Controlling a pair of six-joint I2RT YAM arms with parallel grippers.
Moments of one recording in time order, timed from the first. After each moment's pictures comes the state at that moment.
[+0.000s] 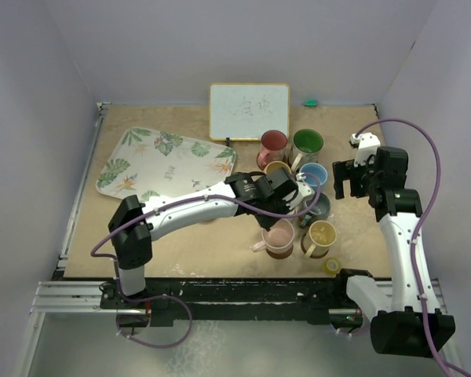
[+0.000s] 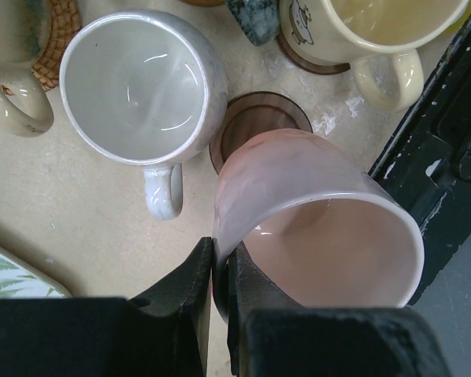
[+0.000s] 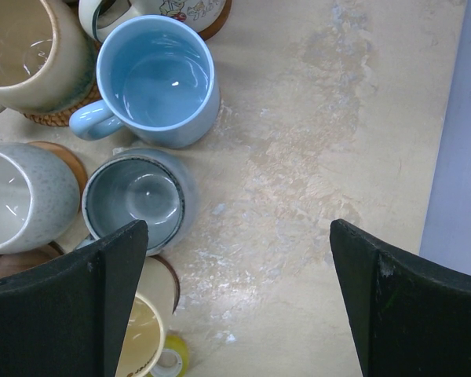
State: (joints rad) left arm -1.12 1.83 1.65 -0.82 0.03 -0.07; right arm -0.09 0.96 1.01 -0.75 -0.10 -0.25
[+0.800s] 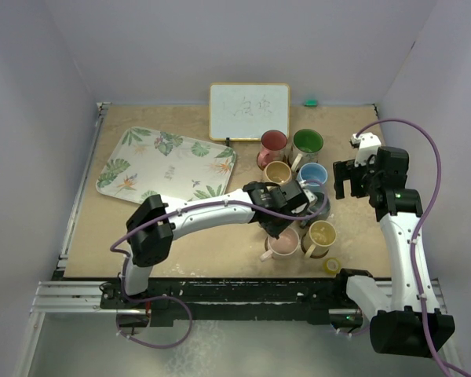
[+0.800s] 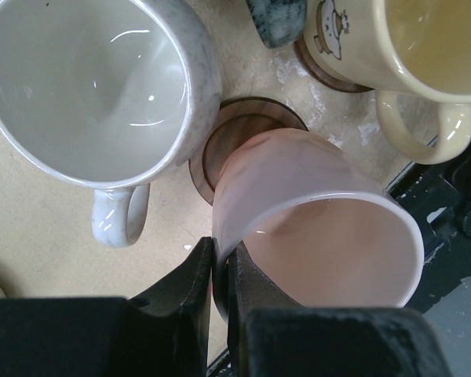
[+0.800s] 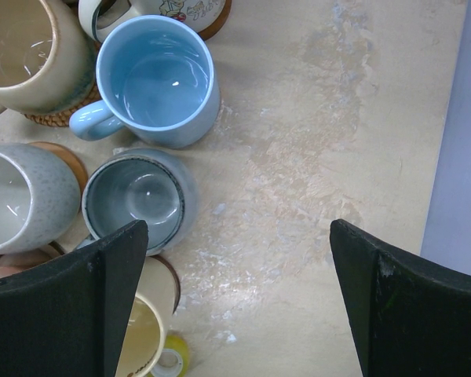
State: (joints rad) left arm -1.17 1.96 1.68 -0.82 -0.05 -0.27; right arm -0.10 0.96 1.01 -0.75 -0.11 -0.25
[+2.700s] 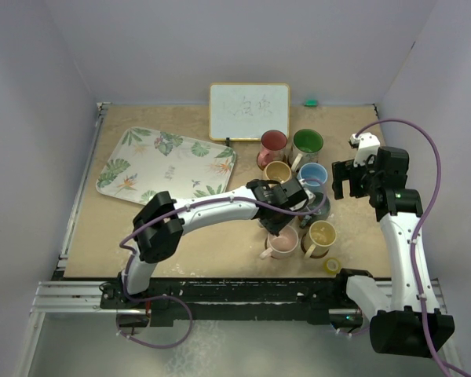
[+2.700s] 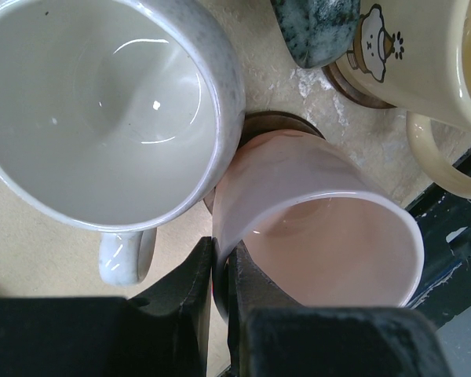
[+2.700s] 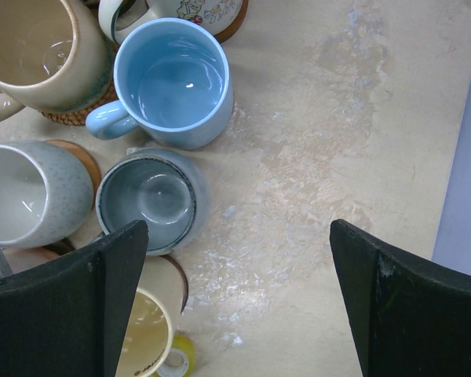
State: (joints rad) left arm -1.14 2.02 1.69 -0.81 -0.03 -0.27; right arm -0.10 0.96 1.01 -0.75 -0.15 -0.25
